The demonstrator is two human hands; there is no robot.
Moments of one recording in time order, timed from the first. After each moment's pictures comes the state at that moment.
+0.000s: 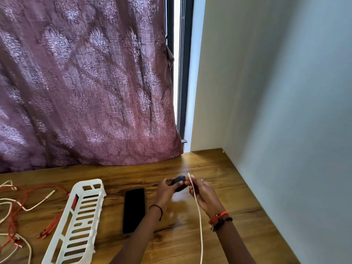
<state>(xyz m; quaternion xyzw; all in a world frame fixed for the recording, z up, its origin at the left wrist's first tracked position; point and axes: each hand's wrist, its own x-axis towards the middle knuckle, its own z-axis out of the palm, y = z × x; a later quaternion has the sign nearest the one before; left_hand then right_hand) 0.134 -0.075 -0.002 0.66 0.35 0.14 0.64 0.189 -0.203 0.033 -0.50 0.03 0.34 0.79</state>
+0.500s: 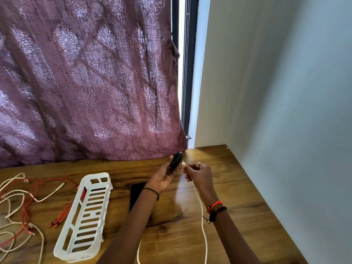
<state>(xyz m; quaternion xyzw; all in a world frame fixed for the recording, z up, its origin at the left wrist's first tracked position) 0.119 -0.056 0.063 0.30 0.28 0.14 0.90 0.164 -0.183 0.074 -0.72 -0.14 0.15 0.66</state>
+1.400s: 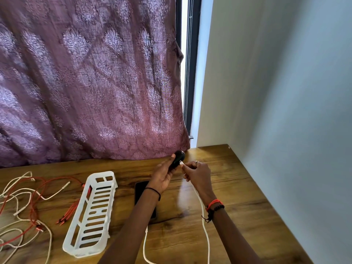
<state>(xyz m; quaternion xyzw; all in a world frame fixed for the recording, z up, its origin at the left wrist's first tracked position) 0.106 -0.052 0.063 0.36 0.25 0.19 0.88 0.144 -0.172 0.083 -0.79 -0.20 0.08 0.57</state>
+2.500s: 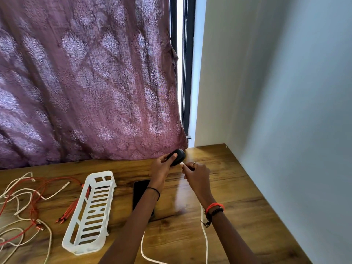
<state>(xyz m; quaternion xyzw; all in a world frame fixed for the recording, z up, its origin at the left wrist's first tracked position) 0.103 -0.067 0.071 0.58 0.30 0.27 0.70 0.134 -0.188 0.084 -0.81 -0.25 0.00 0.53</state>
